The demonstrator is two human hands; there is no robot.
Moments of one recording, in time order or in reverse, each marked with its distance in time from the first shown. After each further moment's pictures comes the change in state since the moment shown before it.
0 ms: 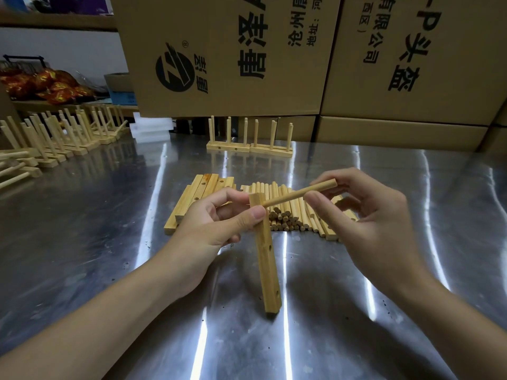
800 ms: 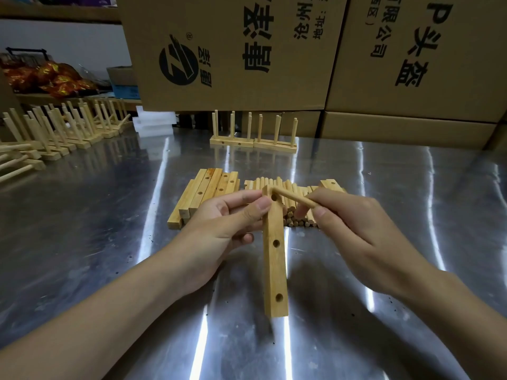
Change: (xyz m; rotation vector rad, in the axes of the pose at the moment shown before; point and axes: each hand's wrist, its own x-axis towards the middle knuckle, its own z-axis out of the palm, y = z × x) left_hand -0.001 0.000 0.005 -0.040 -0.046 -0.108; right_hand -0.001 -0.002 -0.002 -0.275 -0.385 0.038
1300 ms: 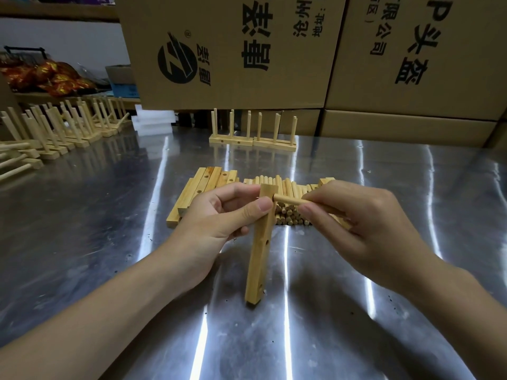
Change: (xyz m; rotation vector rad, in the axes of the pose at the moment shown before) left_hand -0.001 0.000 -0.002 0.044 0.045 0.098; right_hand 0.003 -0.001 -0.005 -0.245 0.138 -0.172
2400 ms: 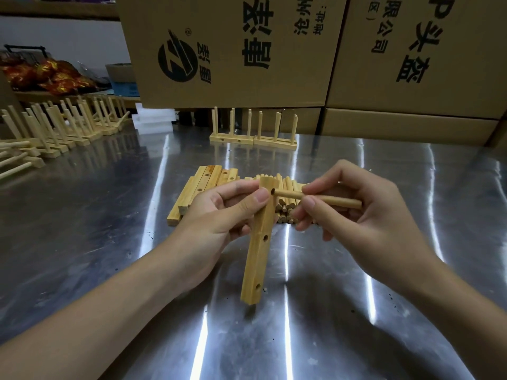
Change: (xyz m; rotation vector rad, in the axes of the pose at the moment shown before) left_hand -0.002 0.003 0.004 -0.101 0.014 -0.028; right_hand -0.002 -0.012 0.004 0.704 0.054 0.214
